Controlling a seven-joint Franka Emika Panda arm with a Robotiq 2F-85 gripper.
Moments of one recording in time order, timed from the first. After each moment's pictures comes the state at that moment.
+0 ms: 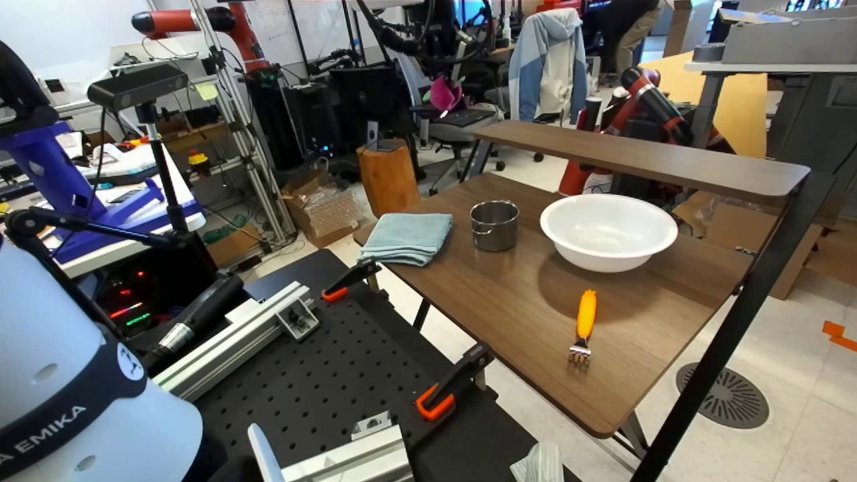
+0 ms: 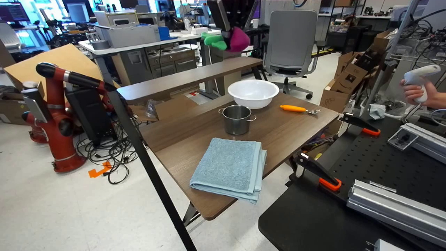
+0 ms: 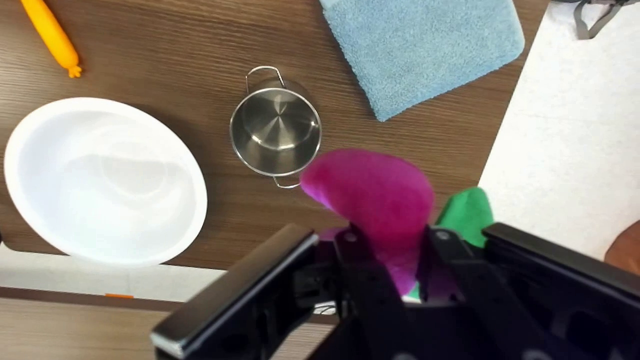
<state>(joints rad) 0.14 0.11 0.15 -2.13 -0.03 2.37 0.13</state>
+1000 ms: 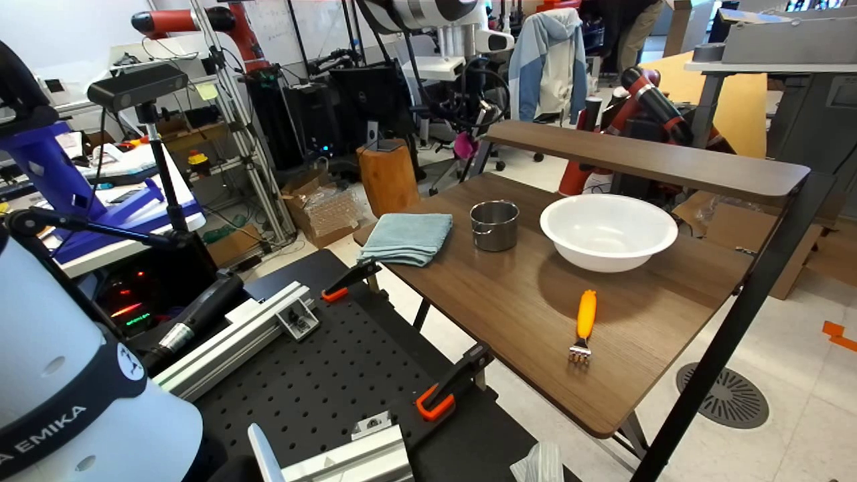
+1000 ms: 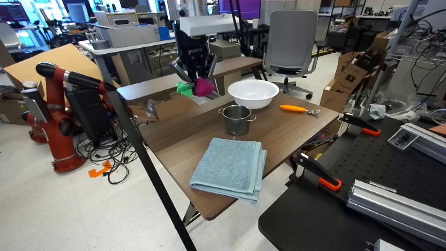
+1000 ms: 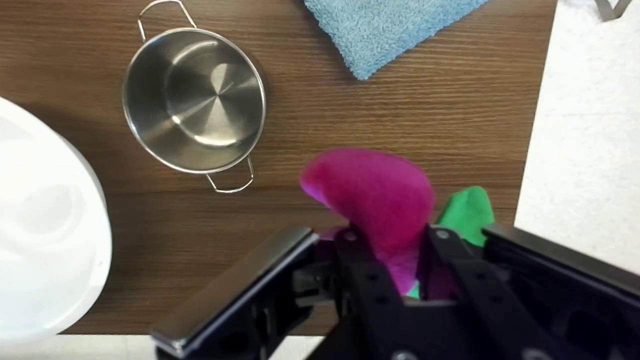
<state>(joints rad) 0.25 0.64 0.09 -1.62 -0.08 2.24 0.32</state>
